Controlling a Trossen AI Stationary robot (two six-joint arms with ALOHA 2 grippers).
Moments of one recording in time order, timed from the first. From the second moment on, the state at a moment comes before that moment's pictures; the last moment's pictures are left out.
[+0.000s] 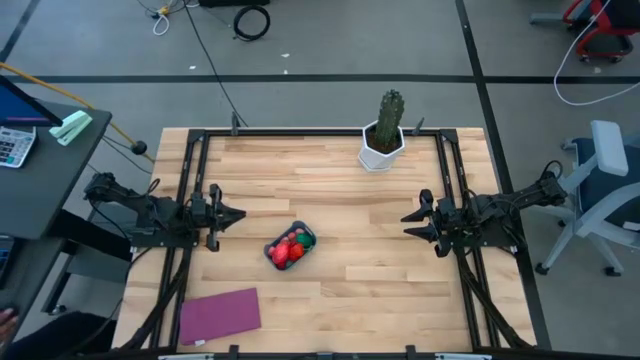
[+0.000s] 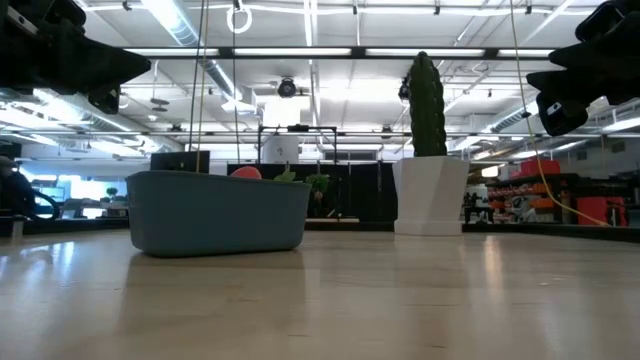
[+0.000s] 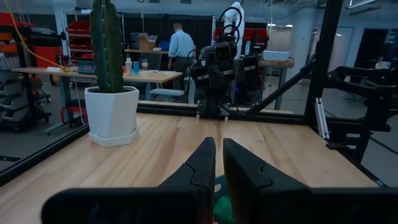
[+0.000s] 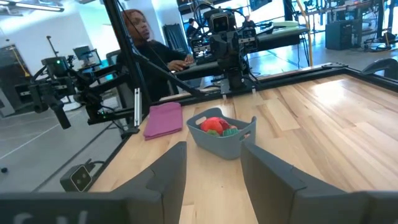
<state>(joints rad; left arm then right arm) -0.42 0.02 0.01 0.12 -0.54 -0.04 0.33 0.03 0.04 -0.02 0.21 0.27</state>
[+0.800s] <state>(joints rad) -0.42 0.02 0.01 0.12 -0.54 -0.04 0.33 0.03 0.04 -0.02 0.21 0.27</state>
